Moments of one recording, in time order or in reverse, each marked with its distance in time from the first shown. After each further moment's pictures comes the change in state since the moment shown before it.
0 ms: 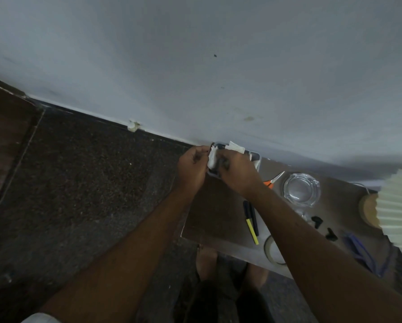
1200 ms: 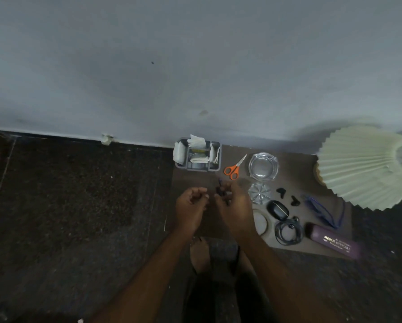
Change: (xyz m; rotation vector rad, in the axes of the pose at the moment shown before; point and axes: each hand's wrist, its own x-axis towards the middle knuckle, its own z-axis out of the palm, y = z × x) left_hand -0.114 -0.061 0.036 0.042 -0.134 -0.184; right_hand -0.154 0.028 0.013 0.349 0.367 0.405
